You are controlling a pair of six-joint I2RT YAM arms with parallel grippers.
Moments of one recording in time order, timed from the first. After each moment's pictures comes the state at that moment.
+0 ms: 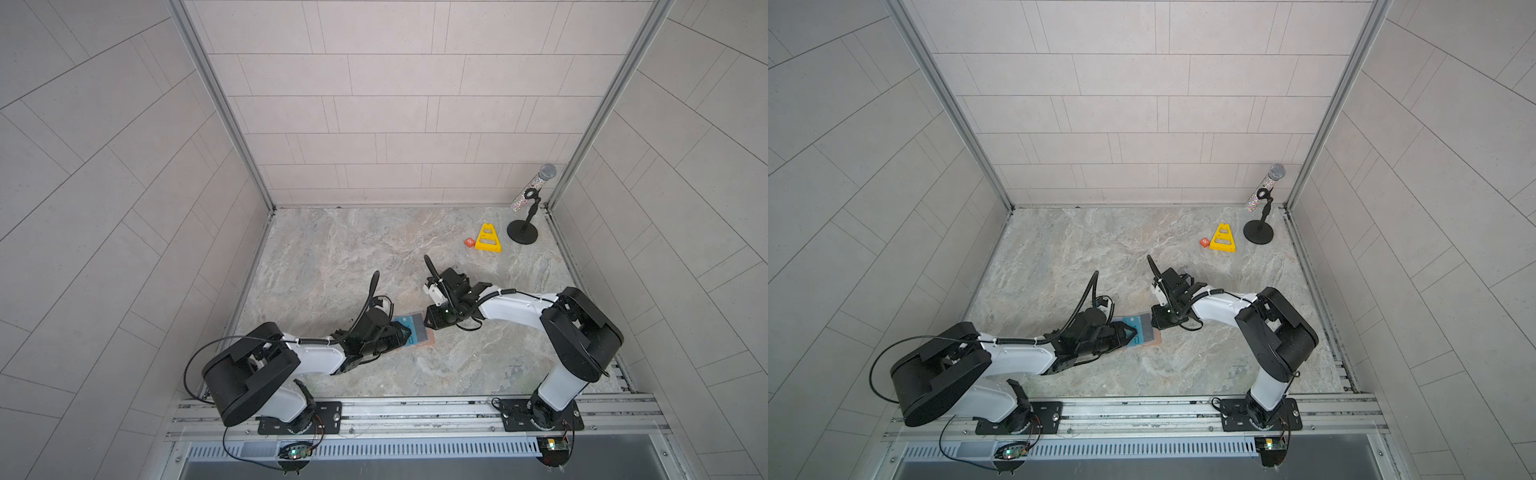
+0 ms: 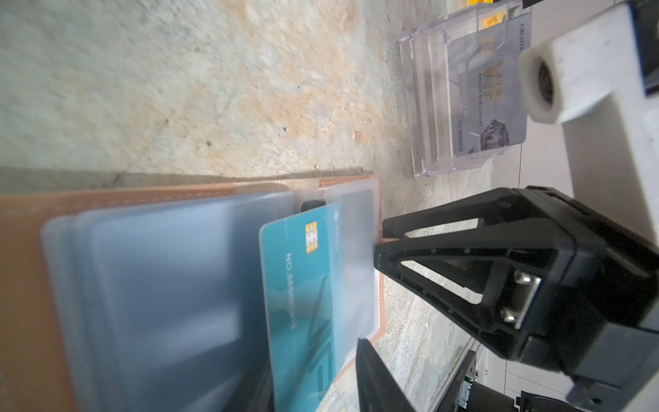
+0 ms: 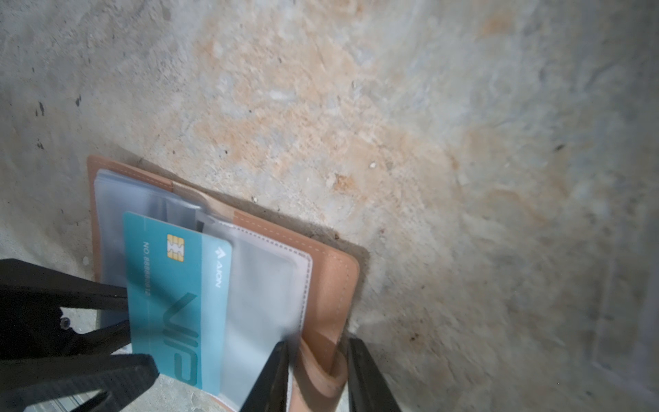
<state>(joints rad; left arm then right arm) -0.84 1.43 0.33 0.41 0.13 -1.11 0.65 1.69 0.89 -0.35 -0.27 0.39</state>
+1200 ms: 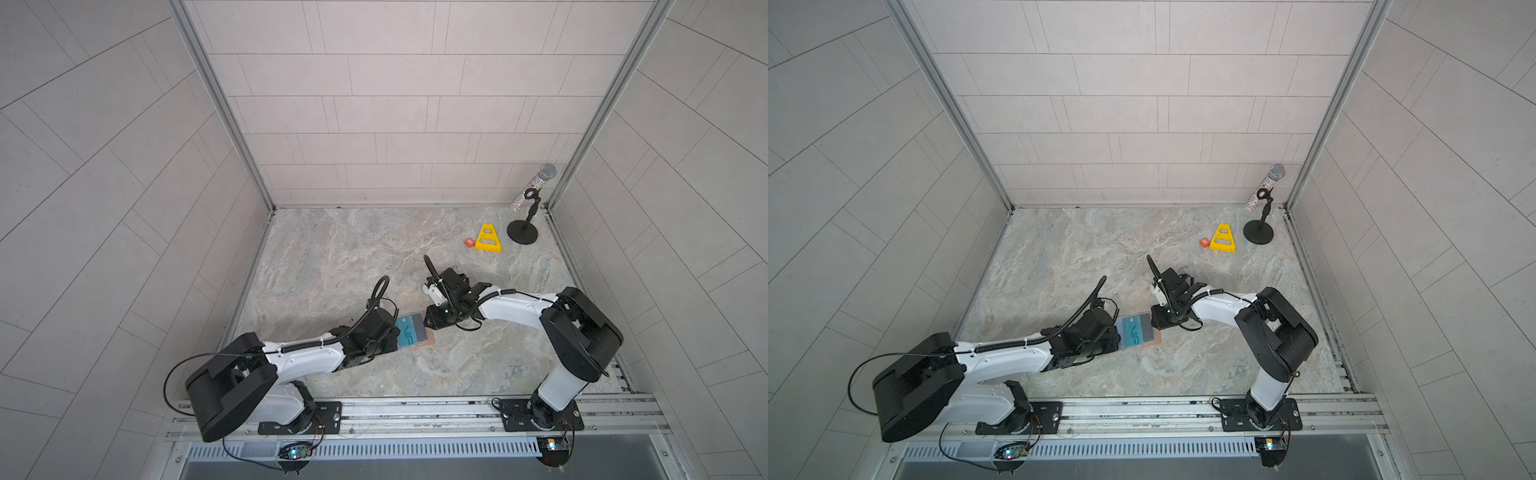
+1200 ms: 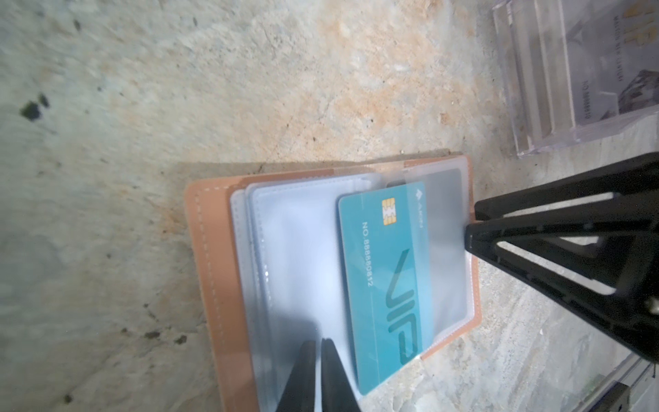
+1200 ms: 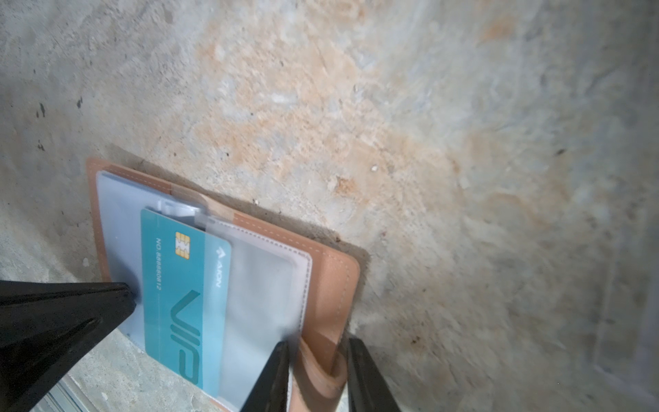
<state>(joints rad) -0.89 1.33 0.45 -0.06 -0.06 -0.97 0.65 1.69 0.89 -0.35 -0.27 0.39</state>
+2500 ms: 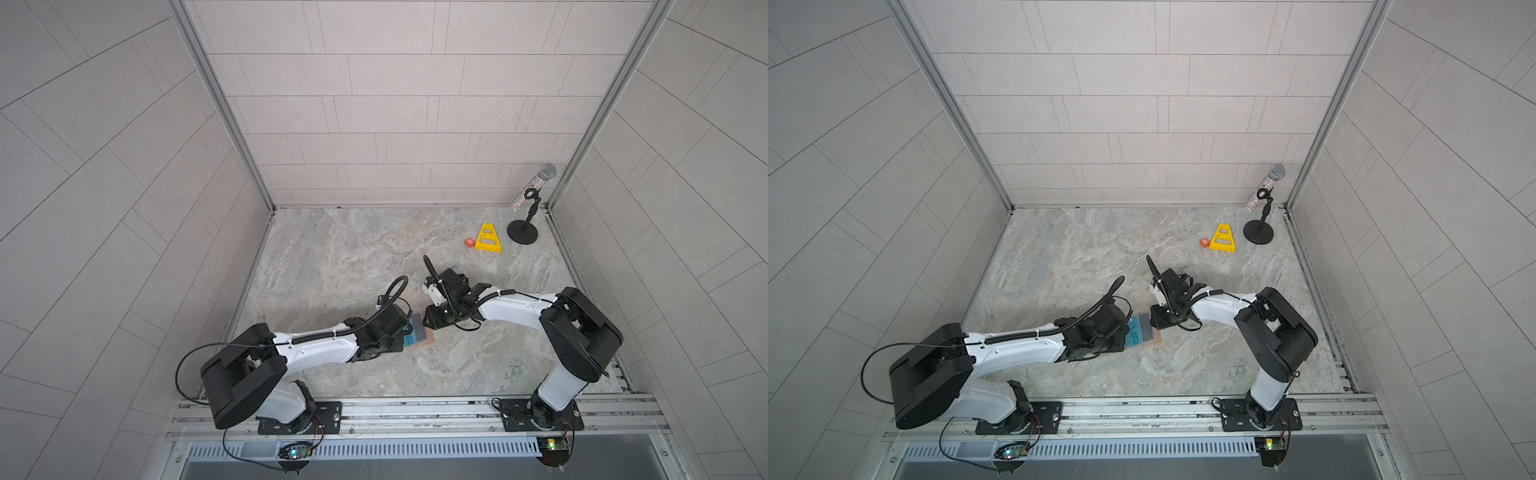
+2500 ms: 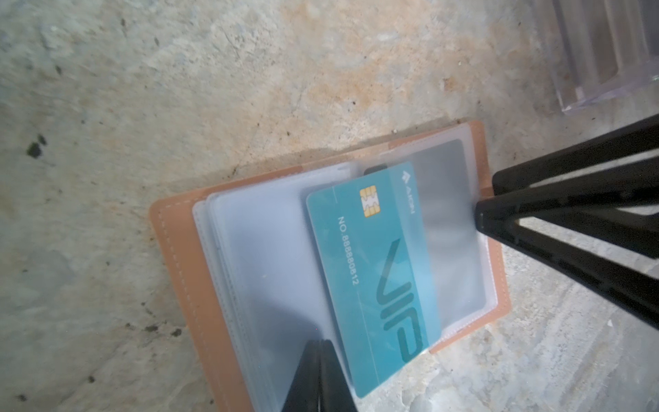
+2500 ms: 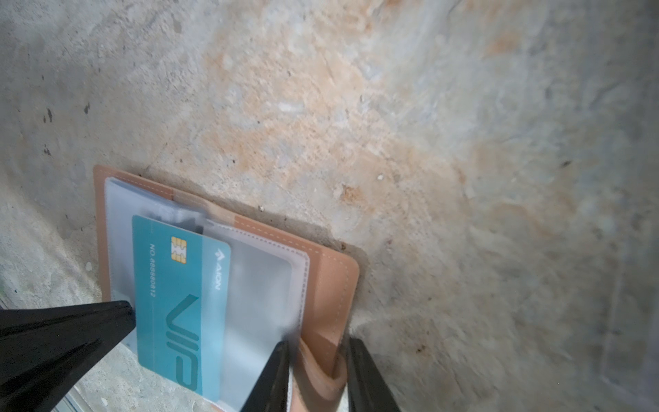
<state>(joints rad) -0.95 1.42 0.62 -0.28 -0.13 -0.88 0.66 1.69 0.89 -0.32 -0.26 0.40</state>
